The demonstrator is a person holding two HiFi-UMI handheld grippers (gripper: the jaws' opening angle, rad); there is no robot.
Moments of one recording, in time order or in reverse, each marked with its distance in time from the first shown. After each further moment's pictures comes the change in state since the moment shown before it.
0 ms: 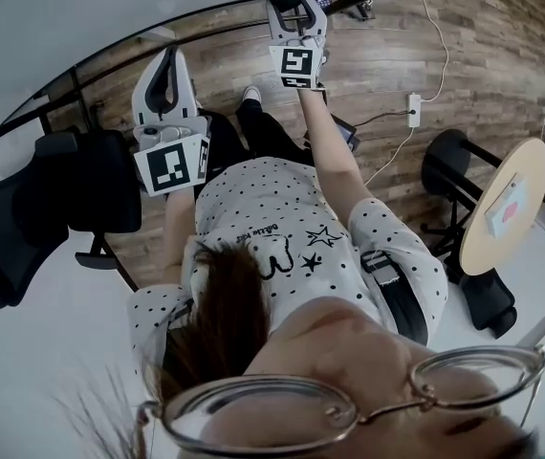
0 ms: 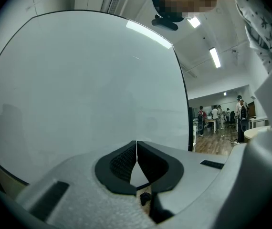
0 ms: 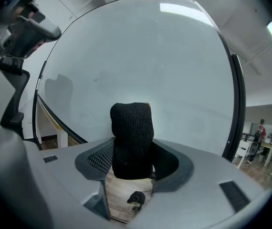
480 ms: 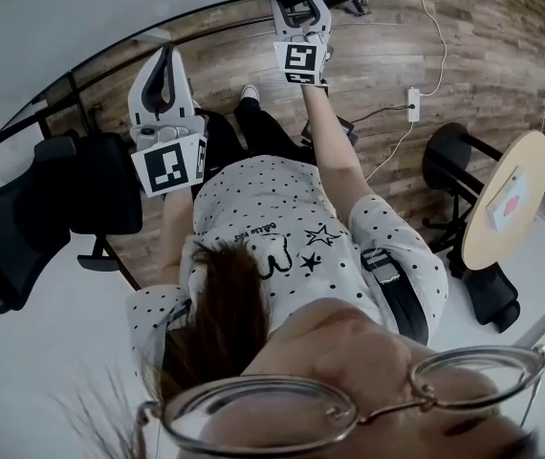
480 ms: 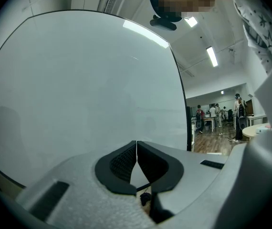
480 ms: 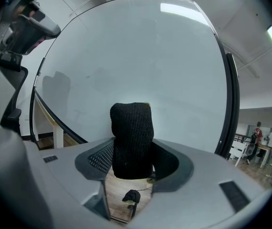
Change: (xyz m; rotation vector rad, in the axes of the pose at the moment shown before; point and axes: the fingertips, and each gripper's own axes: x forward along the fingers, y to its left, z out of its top) left arm 0.011 -0.009 0.001 0.025 0.004 -0.023; right arm 0.000 -0.027 -0.011 -0.013 0.014 -0.031
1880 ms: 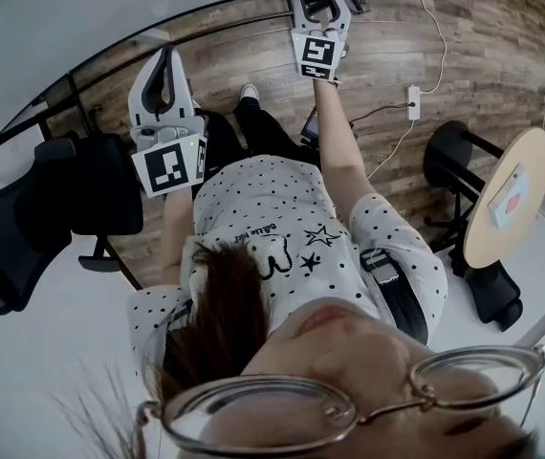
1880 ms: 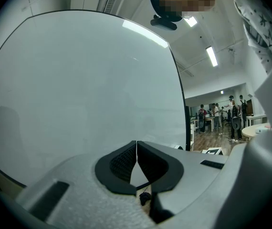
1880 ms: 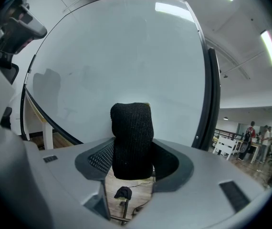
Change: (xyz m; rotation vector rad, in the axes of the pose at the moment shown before) left arm 0.000 -0.006 -0.002 -0.001 0.004 -0.002; right arm -0.008 -0.052 -0.013 0.022 0.023 -0.095
